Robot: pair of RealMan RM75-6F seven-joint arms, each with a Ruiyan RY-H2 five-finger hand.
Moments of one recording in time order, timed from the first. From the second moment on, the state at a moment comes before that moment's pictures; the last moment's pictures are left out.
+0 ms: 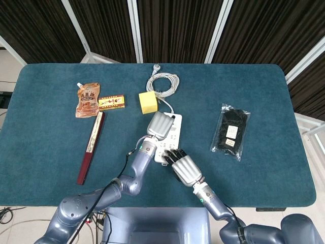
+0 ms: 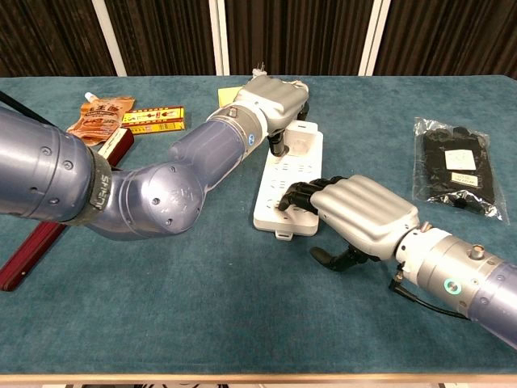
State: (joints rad) left arm -1.29 -2.19 -0.43 -0.62 0.94 0.83 0.68; right arm 0.60 -1.83 0.05 -1.28 -1.40 1.01 -0.44
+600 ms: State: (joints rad) left arm -1.29 -2.16 -0.44 -0.67 0.94 0.85 0.69; right arm 0.59 -1.83 0.04 -1.29 -1.40 1.01 -0.45
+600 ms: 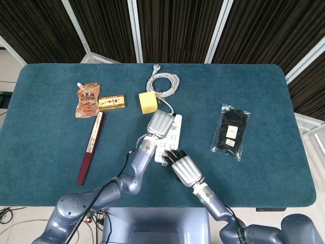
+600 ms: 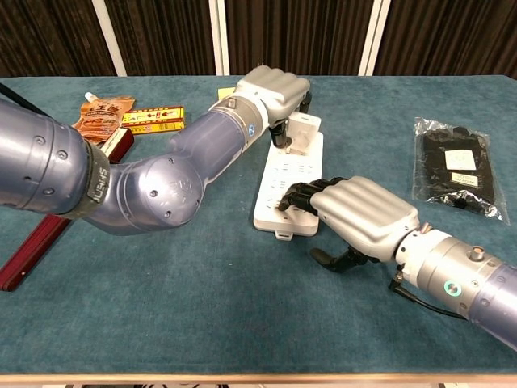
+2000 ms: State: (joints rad) left arm -1.14 -1.89 -0.41 -1.12 0.92 1.01 0.76; right arm 0.57 -1.79 0.10 -1.45 -1.46 1.18 -0.54
